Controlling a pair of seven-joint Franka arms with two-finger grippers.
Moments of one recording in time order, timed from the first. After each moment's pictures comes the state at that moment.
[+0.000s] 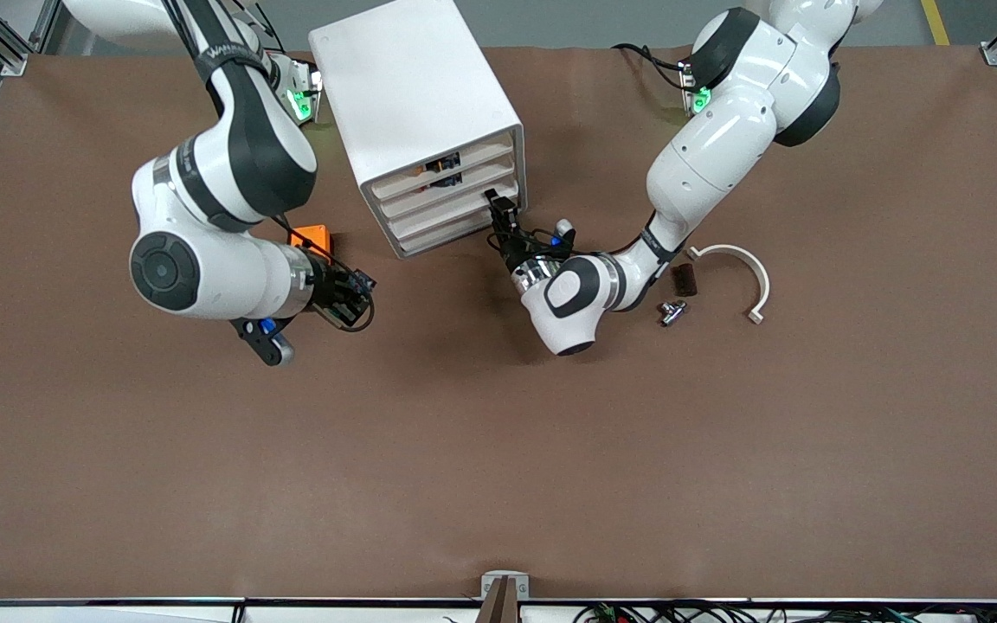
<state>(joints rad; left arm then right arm) -0.39 1.11 -0.37 -1.39 -0.89 1.51 -2.21 0.45 0.40 -0.07 -1.44 0.35 1.60 1.19</state>
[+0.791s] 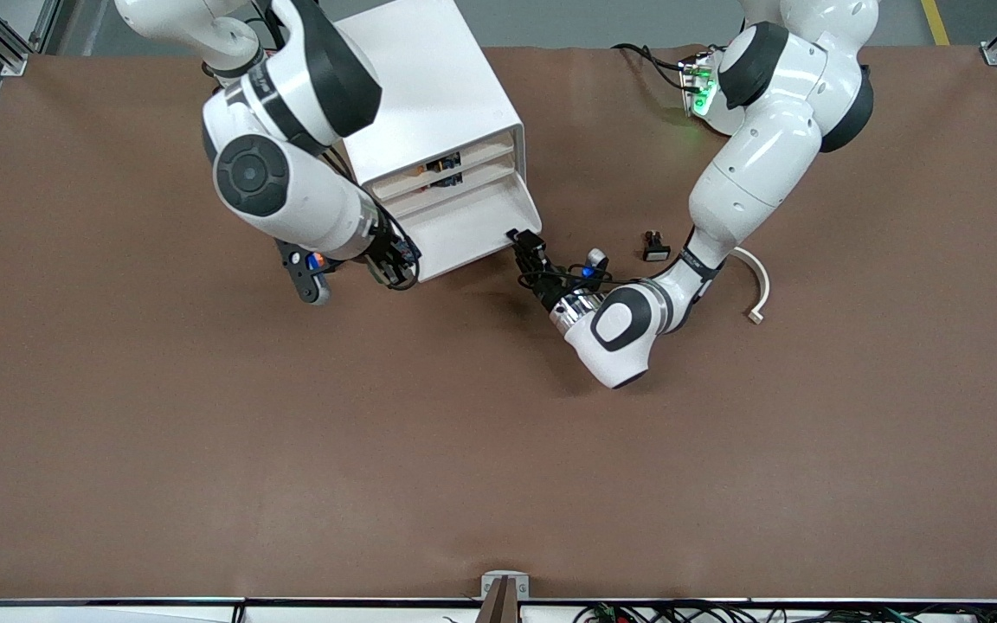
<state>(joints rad) -0.26 1.11 -0.36 -1.37 -0.90 1.51 -2.21 0.61 0.32 -0.07 -1.57 0.29 1.77 1.60</state>
